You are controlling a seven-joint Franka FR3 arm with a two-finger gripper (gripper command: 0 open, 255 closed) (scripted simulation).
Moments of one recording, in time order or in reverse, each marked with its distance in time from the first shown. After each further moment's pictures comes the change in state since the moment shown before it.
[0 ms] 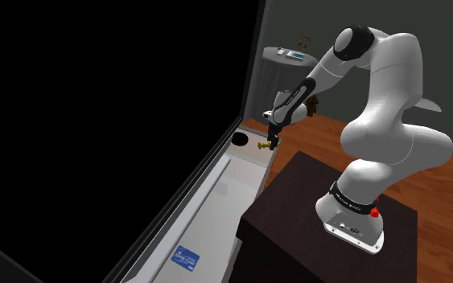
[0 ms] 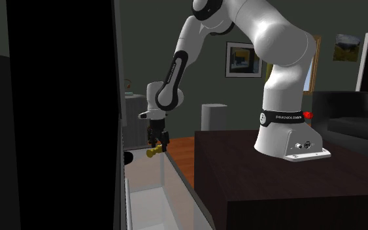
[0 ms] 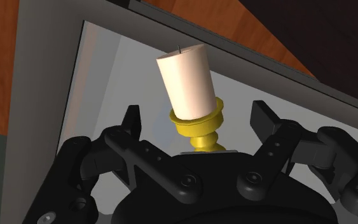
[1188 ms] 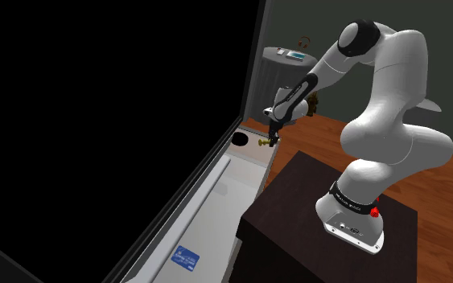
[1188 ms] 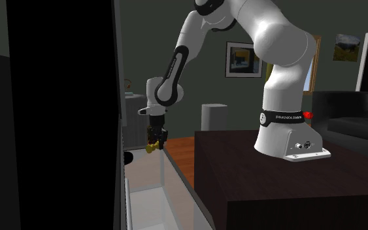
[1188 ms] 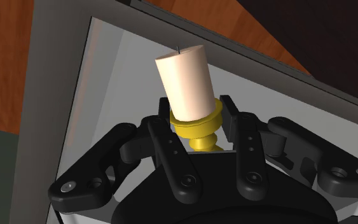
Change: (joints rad) arm -0.019 -0.052 0.026 -0.028 0.016 -0.027 -0.010
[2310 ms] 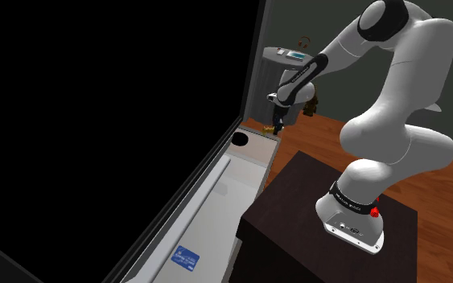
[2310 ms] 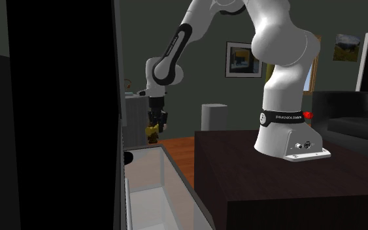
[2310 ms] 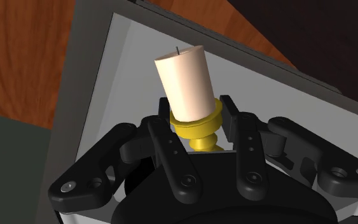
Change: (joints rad) arm -0.102 -0.219 0.128 -0.088 0.107 -0.137 -0.077
